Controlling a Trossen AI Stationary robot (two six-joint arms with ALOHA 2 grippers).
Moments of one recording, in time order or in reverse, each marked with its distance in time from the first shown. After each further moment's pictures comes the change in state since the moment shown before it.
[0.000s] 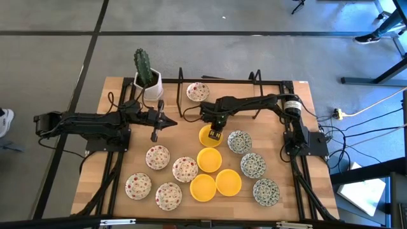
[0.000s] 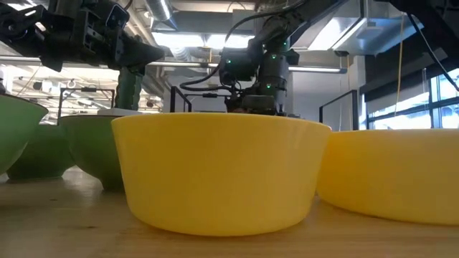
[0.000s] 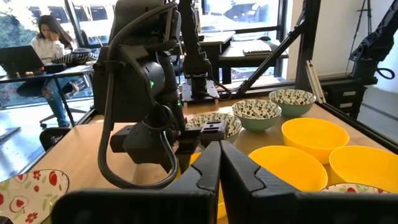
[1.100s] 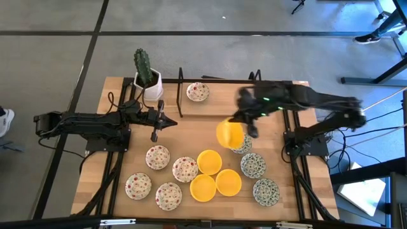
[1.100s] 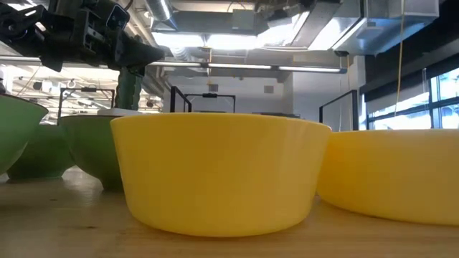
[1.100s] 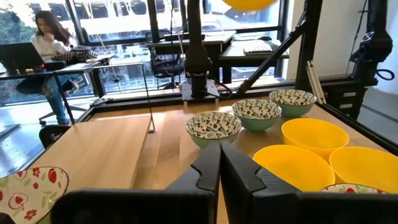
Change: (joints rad) left arm 0.000 0.000 0.000 -0.003 -0.003 -0.011; right arm 0.145 -0.792 -0.070 0.070 -0.059 -0.083
